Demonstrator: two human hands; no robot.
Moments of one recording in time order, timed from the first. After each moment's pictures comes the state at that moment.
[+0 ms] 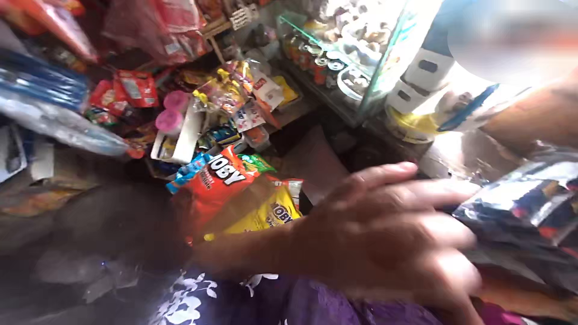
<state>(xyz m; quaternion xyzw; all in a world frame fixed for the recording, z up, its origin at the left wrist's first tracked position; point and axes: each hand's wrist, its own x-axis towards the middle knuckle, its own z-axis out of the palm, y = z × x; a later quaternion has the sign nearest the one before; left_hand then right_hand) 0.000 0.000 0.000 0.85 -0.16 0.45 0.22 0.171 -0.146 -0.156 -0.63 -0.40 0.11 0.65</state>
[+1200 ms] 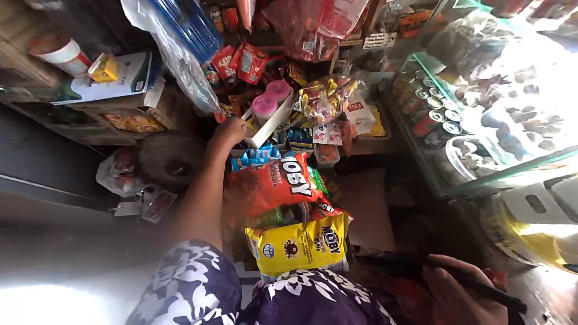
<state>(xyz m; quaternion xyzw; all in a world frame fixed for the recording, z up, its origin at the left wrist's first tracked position) -0.231 0.334 -0.070 0.74 0.65 0.08 0.18 0.141 -0.055 -0.126 -0.54 -0.35 0.35 0.68</state>
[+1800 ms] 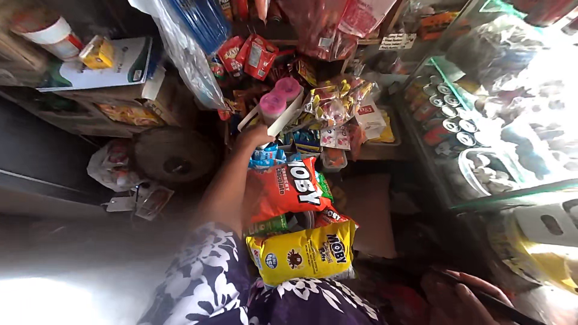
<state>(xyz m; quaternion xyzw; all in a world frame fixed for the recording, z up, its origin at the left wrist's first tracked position) -0.197 0.378 -0.117 0.76 0.62 -0.02 0.21 0.143 -0.045 -0.132 -0.58 -0.31 0.32 0.68</state>
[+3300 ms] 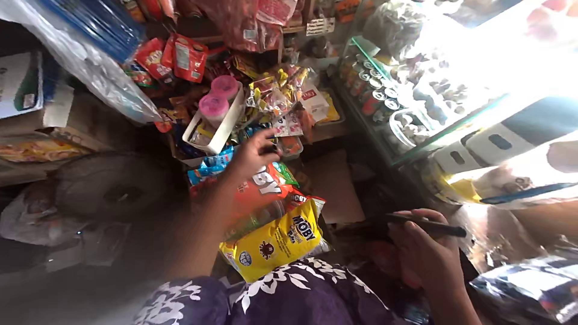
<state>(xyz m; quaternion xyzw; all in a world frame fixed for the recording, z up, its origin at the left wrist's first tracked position) -0.120 0.241 -0.080 0.76 0.32 0.31 0.47 0.156 -0.043 -0.129 -0.53 -0.34 0.31 0.72</state>
